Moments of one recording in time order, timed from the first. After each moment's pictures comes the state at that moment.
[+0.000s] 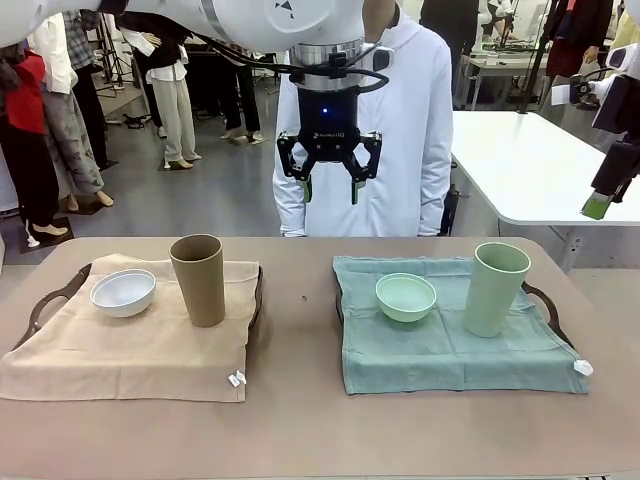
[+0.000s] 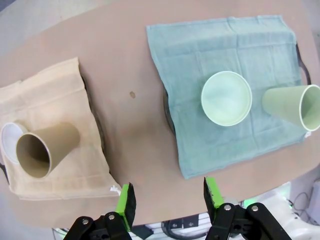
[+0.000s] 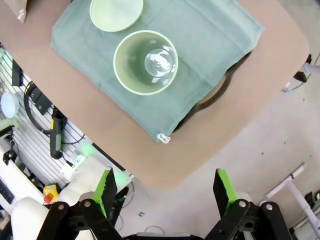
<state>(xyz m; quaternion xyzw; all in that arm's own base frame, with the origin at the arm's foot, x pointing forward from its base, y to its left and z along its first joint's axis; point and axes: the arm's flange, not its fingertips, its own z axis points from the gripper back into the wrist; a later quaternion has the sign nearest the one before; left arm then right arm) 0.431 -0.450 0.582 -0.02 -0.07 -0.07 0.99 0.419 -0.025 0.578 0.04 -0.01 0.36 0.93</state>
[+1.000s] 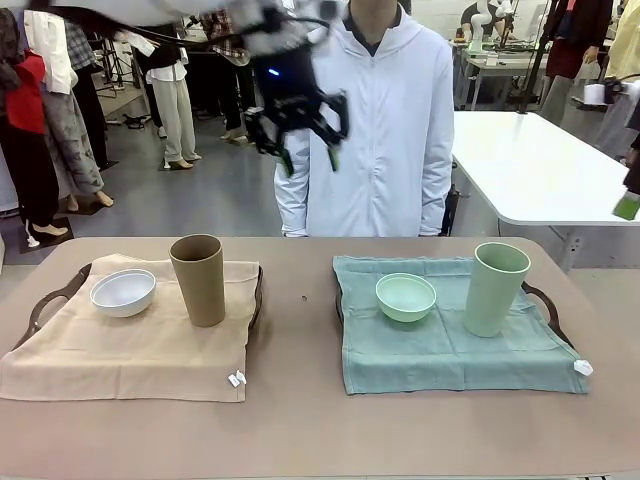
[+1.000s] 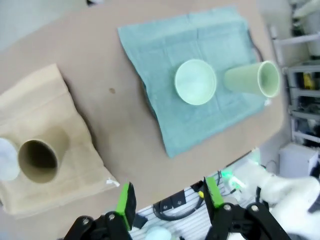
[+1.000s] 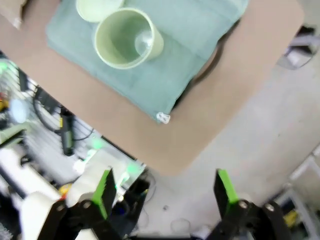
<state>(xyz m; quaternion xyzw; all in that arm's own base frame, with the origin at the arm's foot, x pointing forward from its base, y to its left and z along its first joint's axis) 0.443 -0.354 0.631 -0.16 -0.04 -0.13 0.98 0.411 -0.083 0.577 0.07 0.02 0.29 0.96</state>
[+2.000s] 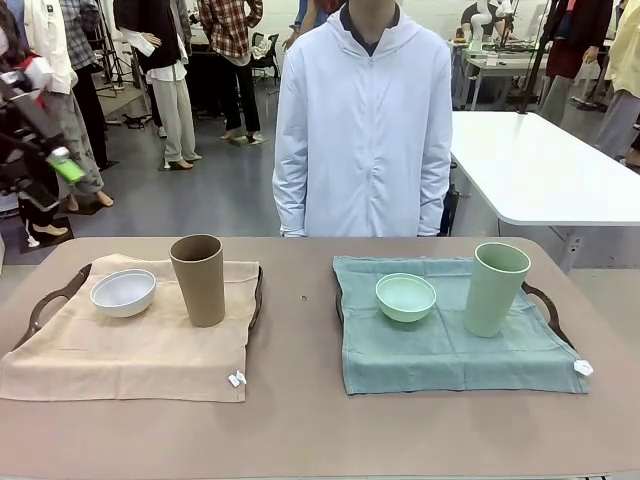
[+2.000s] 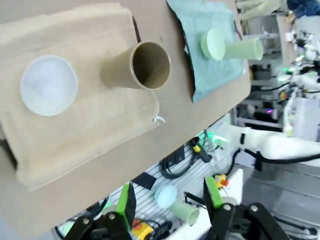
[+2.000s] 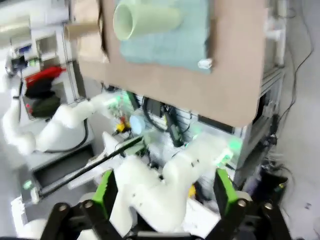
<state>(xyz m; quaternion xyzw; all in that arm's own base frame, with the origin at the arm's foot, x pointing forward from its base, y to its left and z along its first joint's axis) 0.403 0.013 0.575 -0.34 0.01 -0.09 0.93 0.337 -0.331 0.565 0.38 0.07 -0.01 0.92</state>
